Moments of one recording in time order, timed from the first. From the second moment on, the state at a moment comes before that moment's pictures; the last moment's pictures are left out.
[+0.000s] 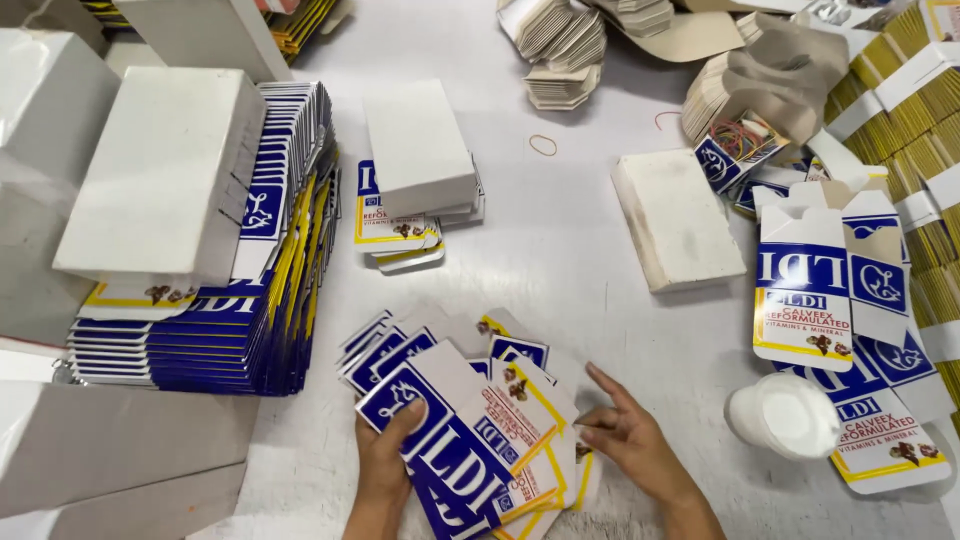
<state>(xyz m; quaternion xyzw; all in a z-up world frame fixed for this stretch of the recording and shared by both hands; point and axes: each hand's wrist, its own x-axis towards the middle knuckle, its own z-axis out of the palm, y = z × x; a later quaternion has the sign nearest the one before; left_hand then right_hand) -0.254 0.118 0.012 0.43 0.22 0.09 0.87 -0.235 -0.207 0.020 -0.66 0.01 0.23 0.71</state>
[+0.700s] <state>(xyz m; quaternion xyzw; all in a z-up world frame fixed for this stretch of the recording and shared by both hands) -0.256 0.105 0.022 0.47 0.16 0.00 0.87 -0.258 -0.162 0.050 -0.62 0.09 0.10 0.77</state>
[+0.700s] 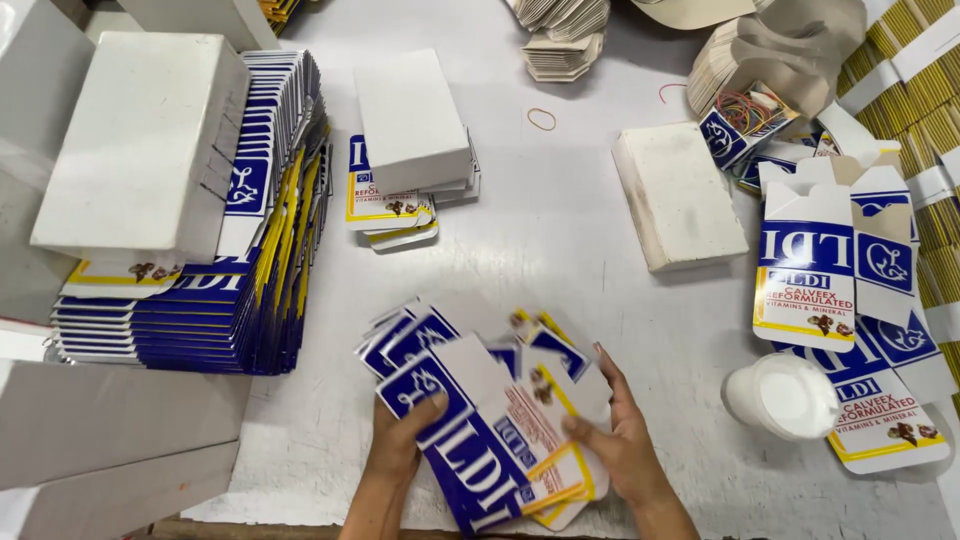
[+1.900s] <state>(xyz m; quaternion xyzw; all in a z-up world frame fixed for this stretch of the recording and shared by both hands) -0.278 0.166 0.034 0.30 0.15 0.13 0.93 -0.214 -0.260 0.083 -0.69 0.06 -0.13 0.71</state>
